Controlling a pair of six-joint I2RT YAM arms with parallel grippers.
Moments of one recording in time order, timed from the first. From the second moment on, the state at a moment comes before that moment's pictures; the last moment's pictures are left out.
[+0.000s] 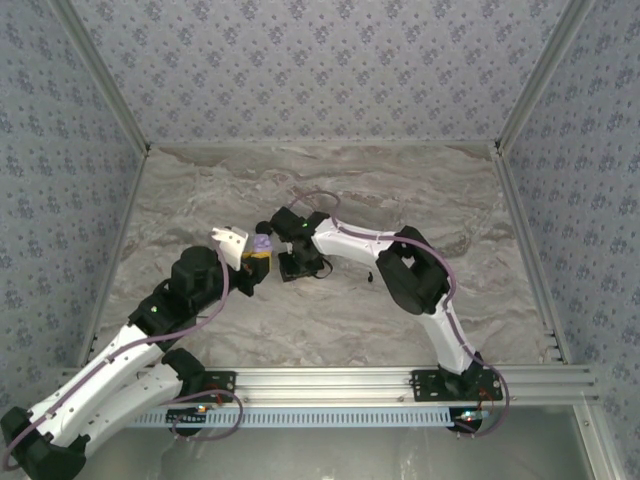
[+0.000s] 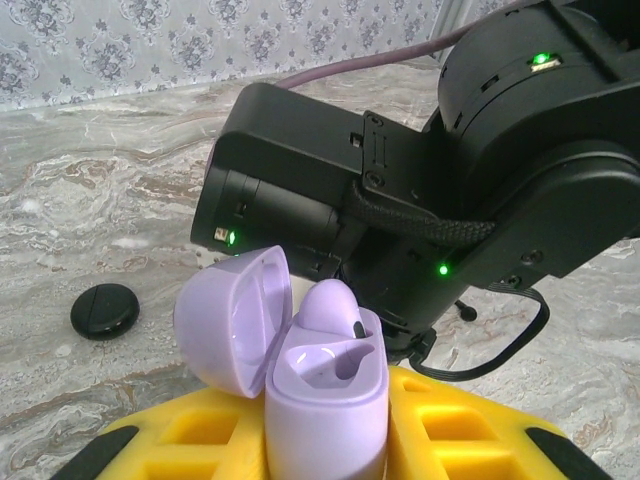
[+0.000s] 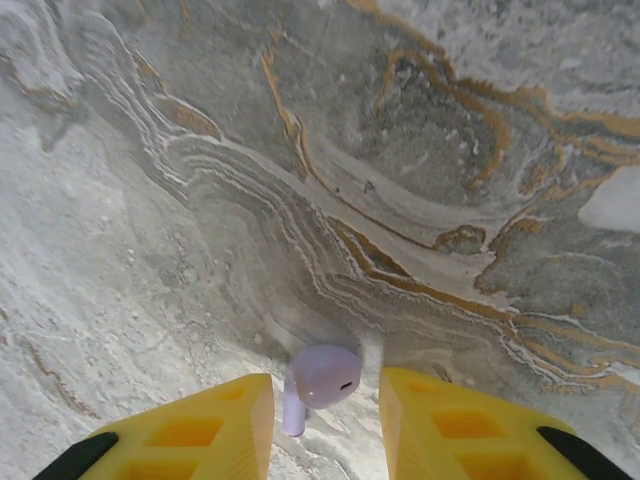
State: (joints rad) left arm -0.69 0.66 0.61 -0.30 0.01 -0.21; right arm 0.89 2.18 1.68 -0.82 -0.14 0.54
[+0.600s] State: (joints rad) left arm -0.69 0.65 0.61 -0.30 0.01 -0.21; right arm 0.92 2.24 1.77 -0.89 -0.06 0.55
